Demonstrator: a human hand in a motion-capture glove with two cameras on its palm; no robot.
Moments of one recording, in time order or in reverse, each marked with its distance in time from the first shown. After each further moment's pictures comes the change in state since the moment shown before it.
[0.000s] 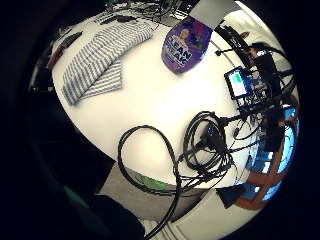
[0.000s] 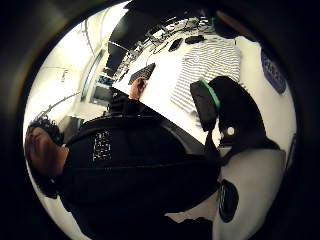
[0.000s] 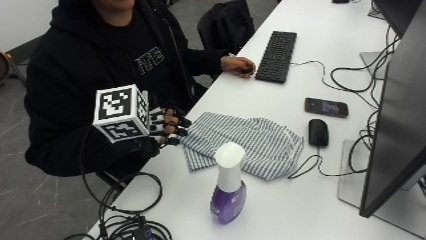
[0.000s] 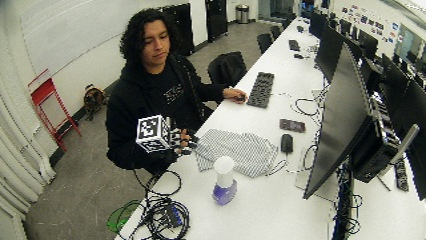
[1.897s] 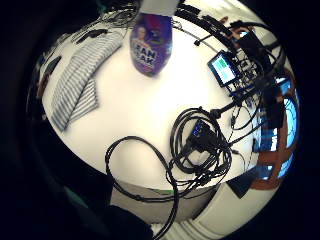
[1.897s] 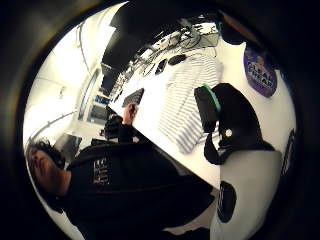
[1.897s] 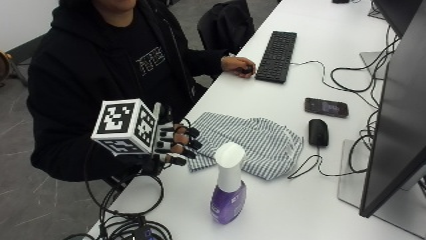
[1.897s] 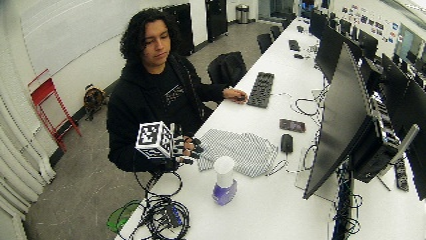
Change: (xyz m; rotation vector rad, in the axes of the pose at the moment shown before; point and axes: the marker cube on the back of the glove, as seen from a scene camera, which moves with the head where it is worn) arm 0.046 -0.025 -0.010 0.121 0.019 0.229
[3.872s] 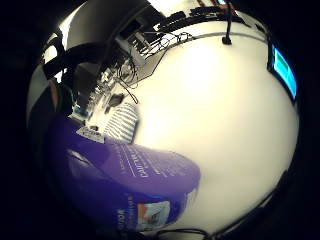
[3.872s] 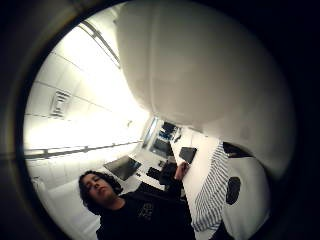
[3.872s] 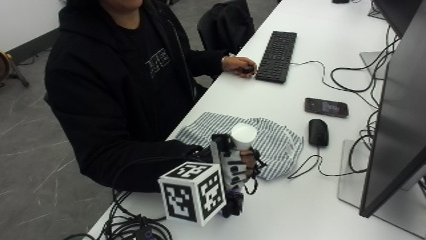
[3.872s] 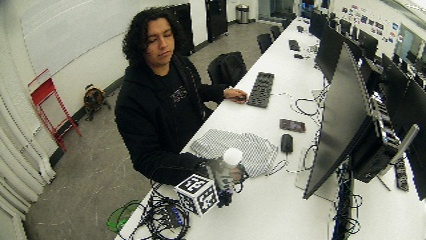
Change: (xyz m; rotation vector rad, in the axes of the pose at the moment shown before) arm 0.042 -0.172 0.022 0.378 -0.704 0.040
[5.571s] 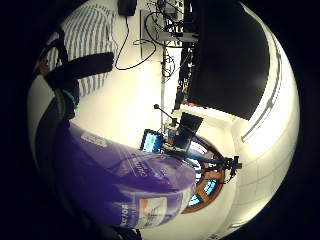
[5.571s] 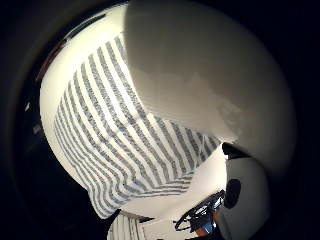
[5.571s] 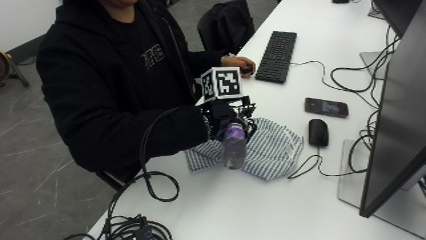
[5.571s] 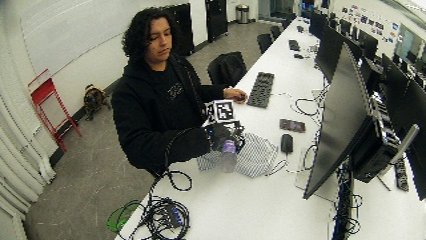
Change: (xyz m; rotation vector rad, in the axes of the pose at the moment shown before) arm -0.078 0.052 0.133 -0.832 1.623 -0.814
